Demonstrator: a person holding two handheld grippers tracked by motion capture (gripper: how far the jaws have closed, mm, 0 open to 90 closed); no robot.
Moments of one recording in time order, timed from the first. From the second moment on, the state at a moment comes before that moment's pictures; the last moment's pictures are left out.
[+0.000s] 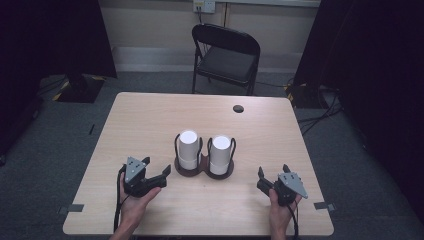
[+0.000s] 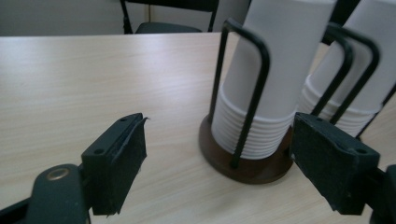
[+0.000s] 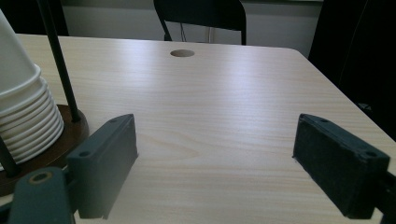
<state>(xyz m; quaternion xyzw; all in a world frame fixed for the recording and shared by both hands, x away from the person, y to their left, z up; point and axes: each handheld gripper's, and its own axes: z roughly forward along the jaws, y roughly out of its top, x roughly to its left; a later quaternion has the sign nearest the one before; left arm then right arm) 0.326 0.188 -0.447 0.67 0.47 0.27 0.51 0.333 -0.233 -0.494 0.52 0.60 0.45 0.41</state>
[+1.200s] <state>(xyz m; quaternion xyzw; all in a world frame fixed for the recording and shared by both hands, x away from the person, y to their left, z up) 0.347 0.129 -0.398 0.71 0.36 0.21 0.57 0.333 -0.234 -0.494 0.52 0.60 0.45 0.41</state>
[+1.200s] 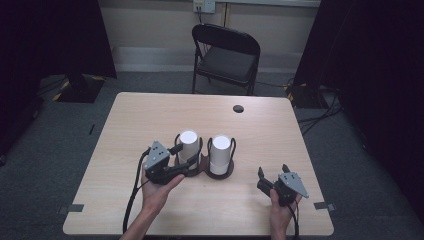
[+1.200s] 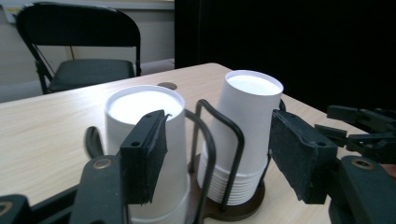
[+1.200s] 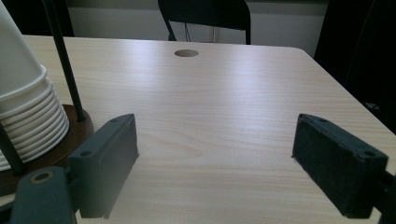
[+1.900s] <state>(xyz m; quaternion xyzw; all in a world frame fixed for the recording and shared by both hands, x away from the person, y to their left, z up) 0.361 0.075 -0.400 0.72 0.32 0.19 0.58 0.332 -0.235 -0.494 0.51 0.60 0.46 0.40</state>
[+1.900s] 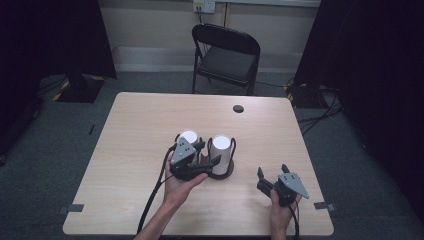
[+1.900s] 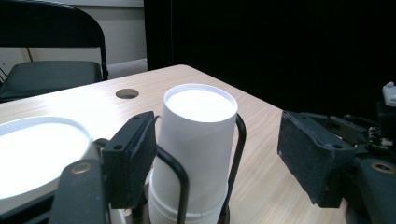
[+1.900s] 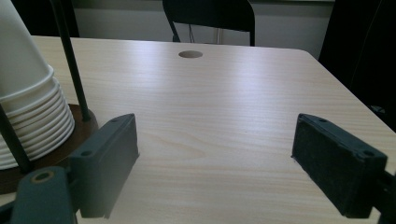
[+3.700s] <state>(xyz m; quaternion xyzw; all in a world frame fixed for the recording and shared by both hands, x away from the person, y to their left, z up) 0.403 0.032 -0.405 0.73 0.34 0.22 0.55 0.332 -0.235 -0.494 0.51 0.61 0.46 0.40</state>
